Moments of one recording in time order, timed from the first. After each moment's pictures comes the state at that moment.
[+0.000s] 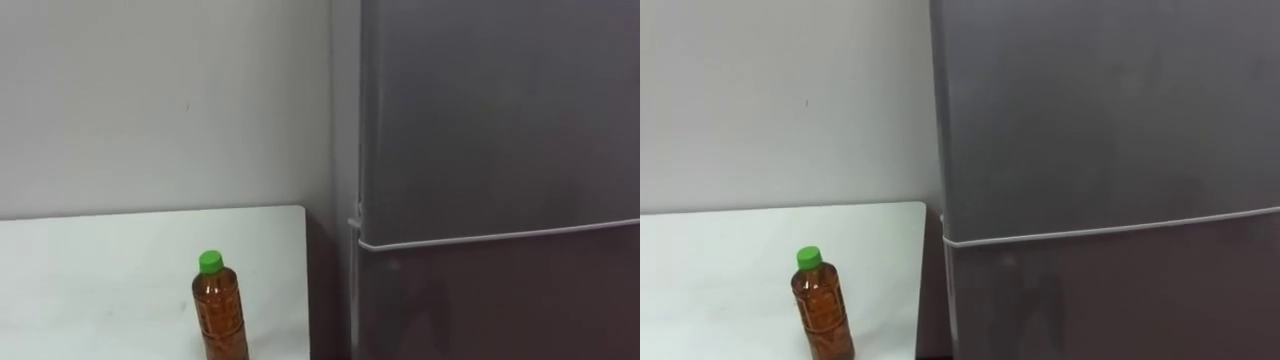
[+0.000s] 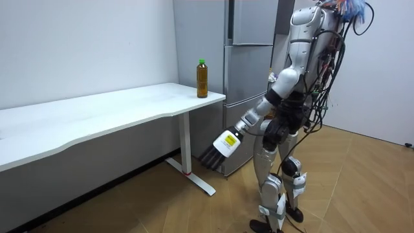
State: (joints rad) left arm 0.16 0.17 0.23 0.89 -0.29 -0.04 0.41; right arm 0.20 -0.20 -0.10 1.14 0.31 -0.02 0.00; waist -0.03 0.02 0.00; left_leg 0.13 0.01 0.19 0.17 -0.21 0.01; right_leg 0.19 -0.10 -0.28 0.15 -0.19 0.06
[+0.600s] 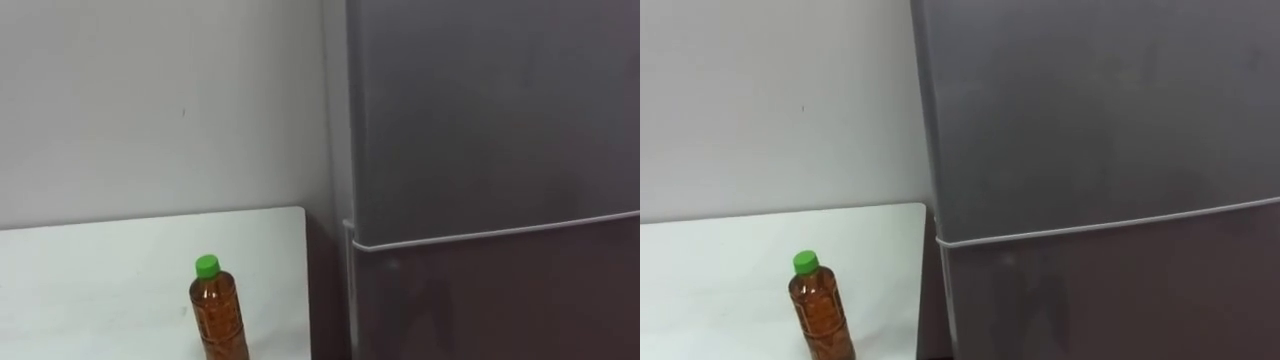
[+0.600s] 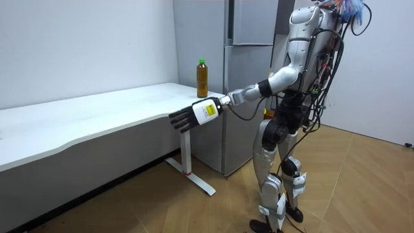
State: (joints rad) left arm 0.16 0.18 0.27 0.43 -0.33 -0.10 0.57; right arm 0.21 -0.19 -0.13 1.12 0.28 -0.02 -0.01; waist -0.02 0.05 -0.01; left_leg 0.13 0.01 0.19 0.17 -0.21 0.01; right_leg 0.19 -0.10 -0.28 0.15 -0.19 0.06
